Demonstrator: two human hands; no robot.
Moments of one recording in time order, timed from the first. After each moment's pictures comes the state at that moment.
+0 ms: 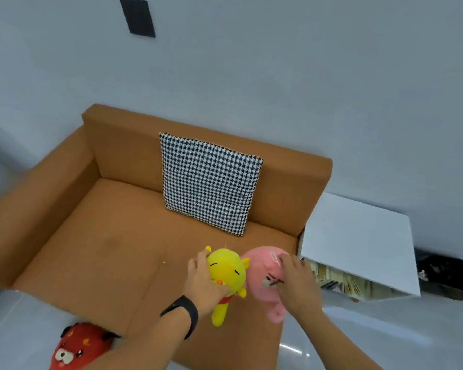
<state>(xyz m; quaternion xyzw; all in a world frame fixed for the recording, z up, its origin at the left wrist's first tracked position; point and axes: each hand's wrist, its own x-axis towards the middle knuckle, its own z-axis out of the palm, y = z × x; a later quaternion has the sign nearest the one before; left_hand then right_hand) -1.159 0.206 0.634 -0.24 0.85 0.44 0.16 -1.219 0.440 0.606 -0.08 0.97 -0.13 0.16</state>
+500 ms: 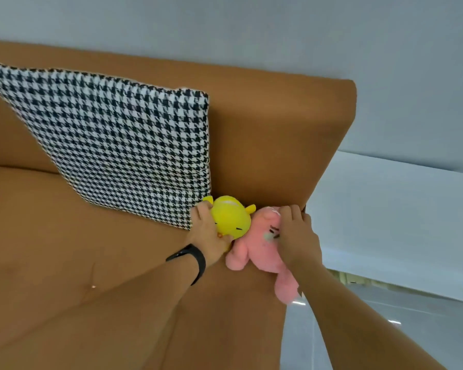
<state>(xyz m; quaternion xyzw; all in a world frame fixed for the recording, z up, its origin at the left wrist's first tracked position) -1.418 0.280 0.373 -0.17 0.91 0.35 0.14 -1.441 0.488 0.359 -0.01 0.98 -0.13 0.17</state>
